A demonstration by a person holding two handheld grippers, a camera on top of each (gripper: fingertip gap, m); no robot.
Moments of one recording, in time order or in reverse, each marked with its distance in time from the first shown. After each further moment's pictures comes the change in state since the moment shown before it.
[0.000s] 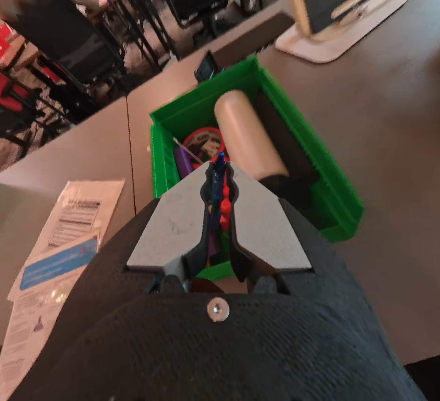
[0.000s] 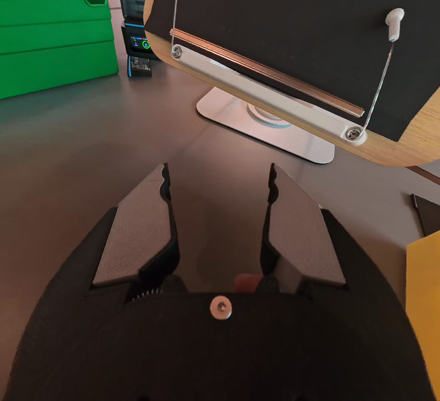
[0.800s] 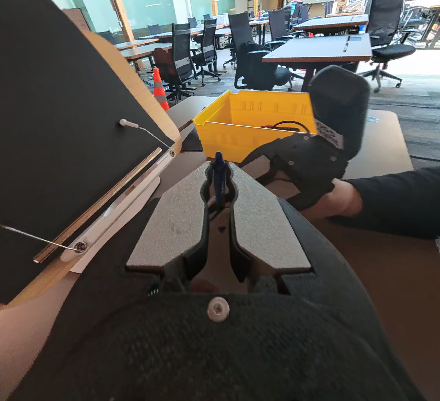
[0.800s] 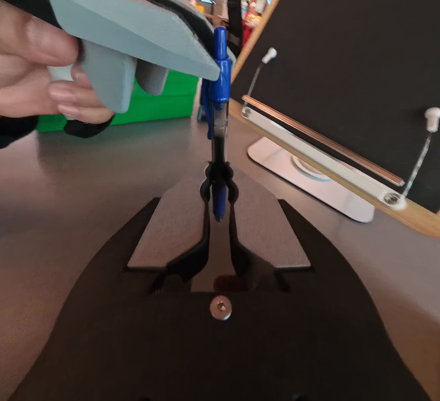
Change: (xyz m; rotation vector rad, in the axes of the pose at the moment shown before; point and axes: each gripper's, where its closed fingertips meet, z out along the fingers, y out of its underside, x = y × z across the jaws) left arm 0.306 -0.187 0.088 0.509 0.771 -0.002; right arm -0.048 -0.040 -0.029 0.187 -0.218 -0.086
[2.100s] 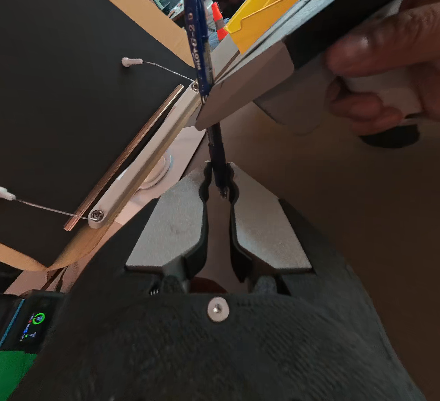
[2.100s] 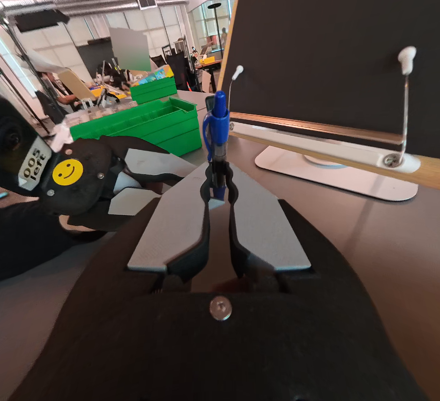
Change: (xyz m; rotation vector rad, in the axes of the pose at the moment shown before) left arm -0.026 0.097 0.042 -0.247 -0.329 0.394; right arm 0.031 -0.007 -0.011 0.153 -0.088 0.346
